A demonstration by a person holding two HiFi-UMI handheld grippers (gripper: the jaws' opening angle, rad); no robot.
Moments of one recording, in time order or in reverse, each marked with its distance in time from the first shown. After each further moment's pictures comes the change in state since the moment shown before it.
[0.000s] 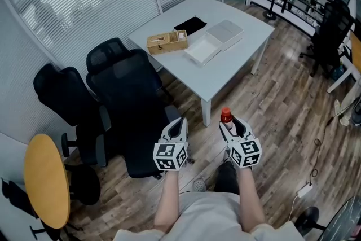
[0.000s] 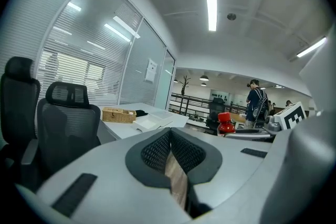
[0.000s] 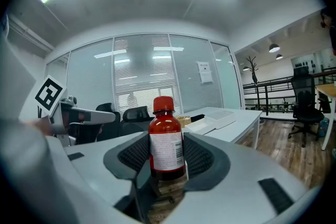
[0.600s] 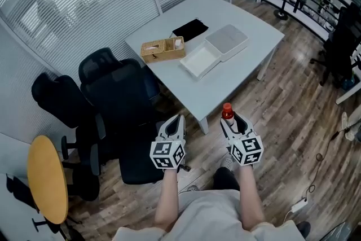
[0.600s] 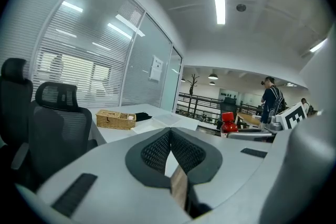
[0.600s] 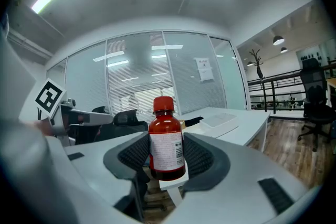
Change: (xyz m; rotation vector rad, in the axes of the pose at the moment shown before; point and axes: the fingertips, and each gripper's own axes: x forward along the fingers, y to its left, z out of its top) left arm 0.145 0.007 0.038 -0.016 0.006 0.093; right arm 0.099 -0.126 0.041 0.023 0.010 0.067
